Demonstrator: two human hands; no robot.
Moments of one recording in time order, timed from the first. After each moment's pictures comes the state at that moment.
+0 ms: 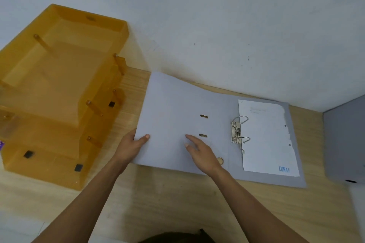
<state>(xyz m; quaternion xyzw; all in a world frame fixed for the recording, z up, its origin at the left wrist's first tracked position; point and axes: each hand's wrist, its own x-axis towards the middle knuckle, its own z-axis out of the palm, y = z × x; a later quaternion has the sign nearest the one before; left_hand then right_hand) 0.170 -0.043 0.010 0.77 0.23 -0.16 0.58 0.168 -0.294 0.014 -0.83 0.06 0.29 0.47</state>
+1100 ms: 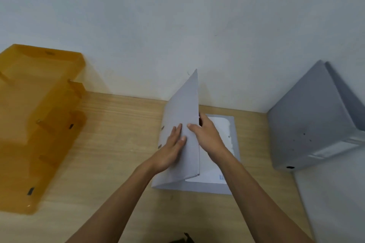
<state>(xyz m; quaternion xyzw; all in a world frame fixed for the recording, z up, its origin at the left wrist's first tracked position) 0.166 -0.295 0.091 0.80 -0.03 -0.26 0.54 0.169 -0.433 0.154 -0.78 0.11 0.09 0.61</state>
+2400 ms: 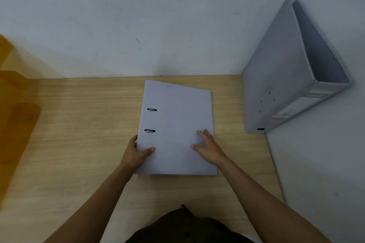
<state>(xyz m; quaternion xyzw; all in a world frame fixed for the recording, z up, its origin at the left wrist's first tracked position) 0.121 -0.329 -0.005 0.78 0.22 -0.23 0.54 0.096 -0.598 -0.017 -0.83 0.17 0.27 0.45</state>
